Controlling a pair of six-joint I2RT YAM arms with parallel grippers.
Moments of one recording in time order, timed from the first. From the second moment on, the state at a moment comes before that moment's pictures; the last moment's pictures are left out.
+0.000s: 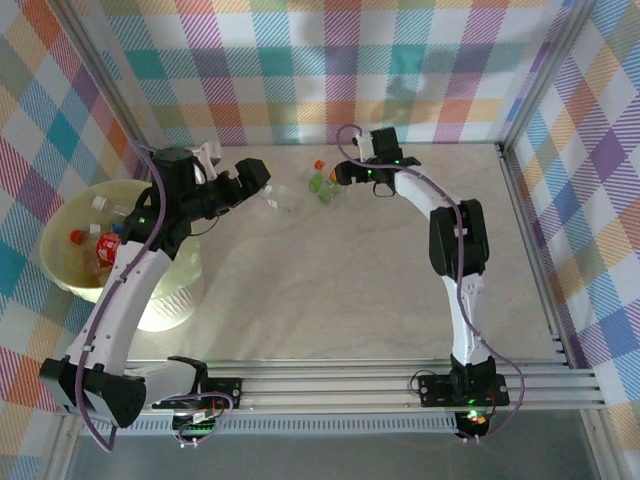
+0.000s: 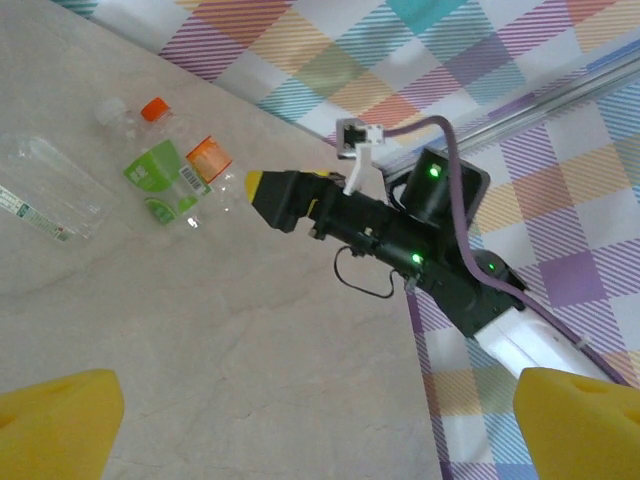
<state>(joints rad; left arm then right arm) -0.24 1.20 1.32 -0.56 0.42 -0.74 0.34 2.33 1.96 -0.36 -0.22 -0.01</state>
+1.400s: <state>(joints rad) -0.24 1.23 1.32 -0.58 0.38 -0.73 0.33 2.68 2.59 -0.93 -0.15 0.00</state>
